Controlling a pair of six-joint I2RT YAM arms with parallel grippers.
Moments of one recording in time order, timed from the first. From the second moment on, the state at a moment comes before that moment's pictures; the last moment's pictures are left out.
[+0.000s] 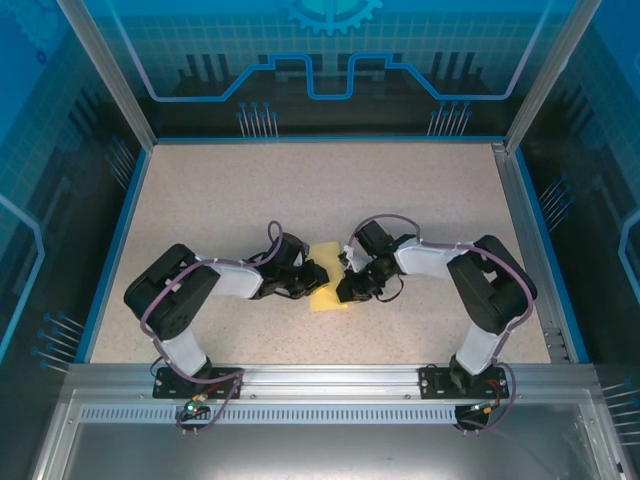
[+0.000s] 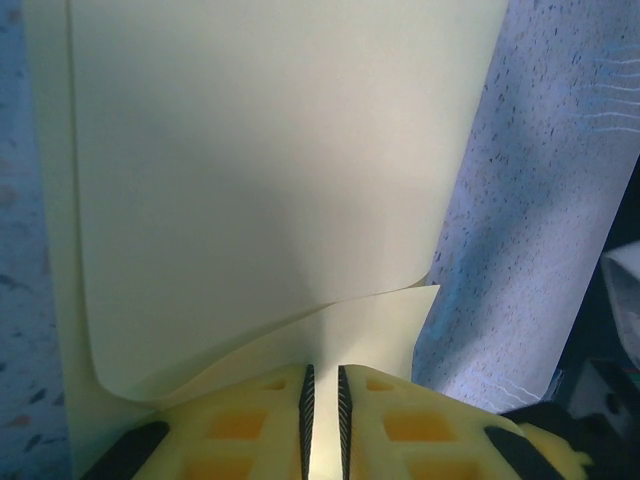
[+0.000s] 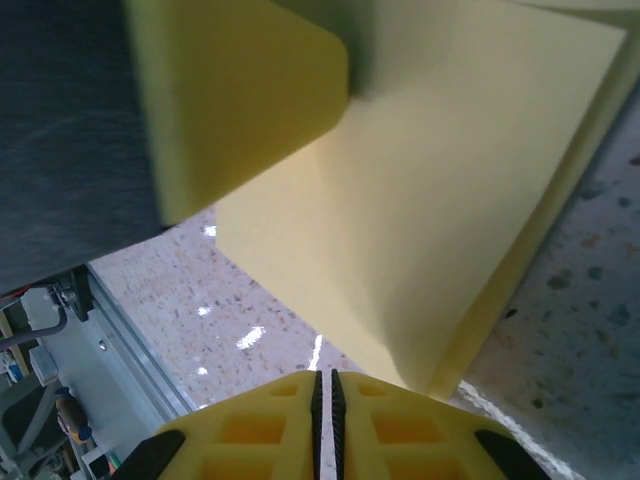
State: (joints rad) left arm -0.60 1.72 0.65 0.23 0.41 -1.13; right arm 0.60 1.75 0.89 -0.46 -0.68 0.39
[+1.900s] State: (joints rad) left arm -0.67 1.67 0.62 0.20 0.29 -1.18; right arm 0.59 1.80 0.85 -0.38 -0.71 0.46
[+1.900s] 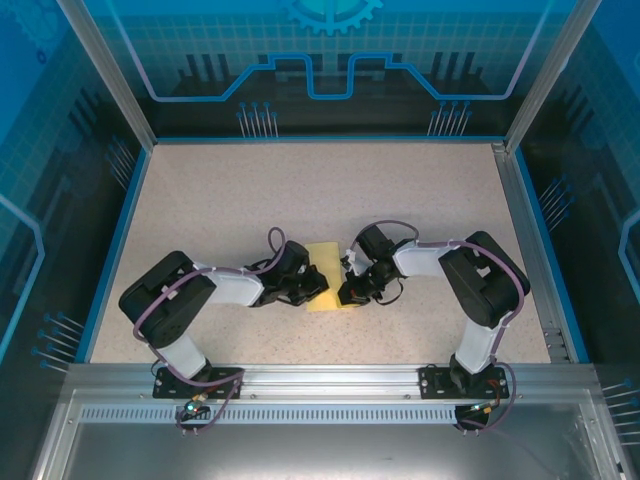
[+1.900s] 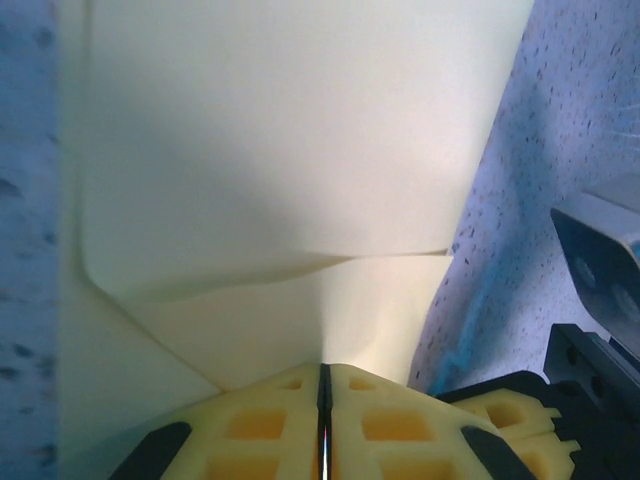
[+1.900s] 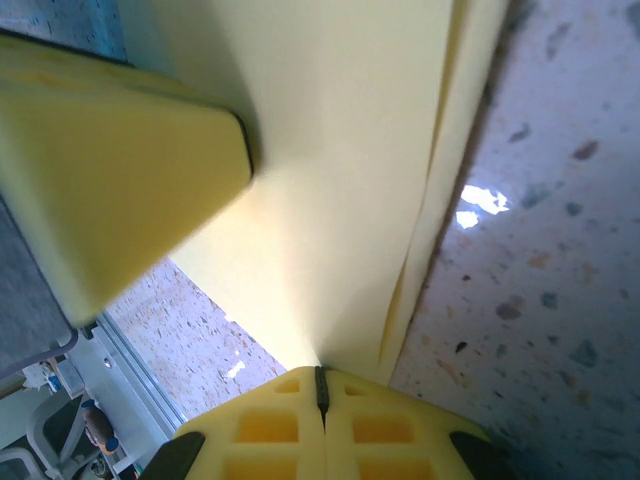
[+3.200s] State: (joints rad) left arm -0.52 1.65 0.59 0.19 0.31 -1.10; right arm 0.59 1.80 0.85 -0.37 -0.71 0.46
